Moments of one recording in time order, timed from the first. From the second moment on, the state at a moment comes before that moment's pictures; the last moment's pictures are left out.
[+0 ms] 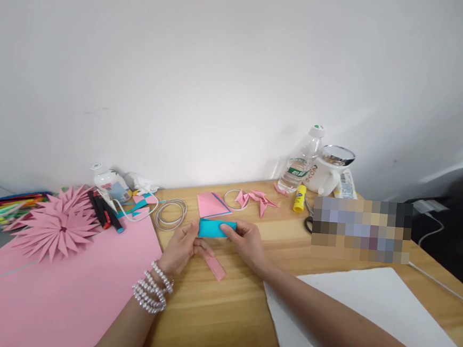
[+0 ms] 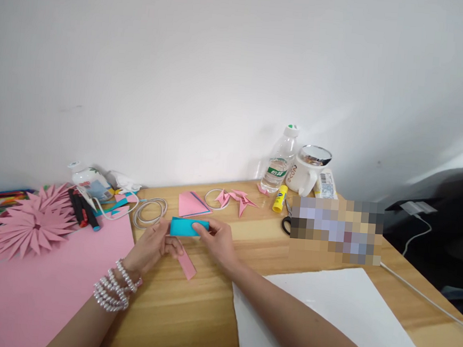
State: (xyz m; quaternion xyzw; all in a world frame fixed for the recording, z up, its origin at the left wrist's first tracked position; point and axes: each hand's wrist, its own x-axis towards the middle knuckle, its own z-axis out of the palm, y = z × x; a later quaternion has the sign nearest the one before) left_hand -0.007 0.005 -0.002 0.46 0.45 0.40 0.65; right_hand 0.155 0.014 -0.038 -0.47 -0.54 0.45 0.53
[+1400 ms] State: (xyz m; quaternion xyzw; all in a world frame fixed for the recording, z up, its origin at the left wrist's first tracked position) left_hand 0.001 0.004 -0.009 0.43 0.49 0.48 0.58; right_hand 0.154 0.014 -0.037 -0.45 -0.51 0.54 0.50
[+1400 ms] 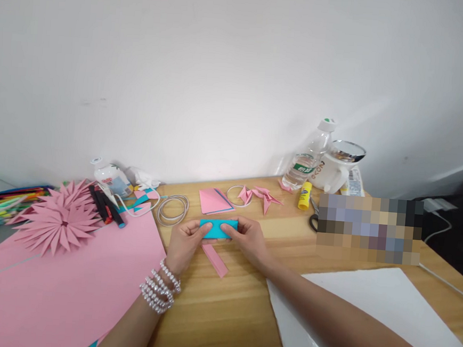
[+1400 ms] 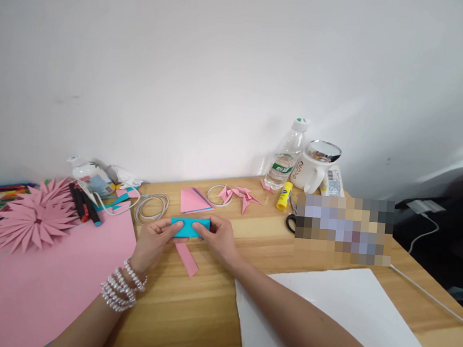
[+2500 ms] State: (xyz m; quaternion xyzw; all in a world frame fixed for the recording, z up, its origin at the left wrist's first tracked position) left_hand -0.001 0.005 -0.009 0.42 0.49 0.51 0.56; right_hand 0.154 0.014 -0.031 -0.43 -0.44 0.58 0.54
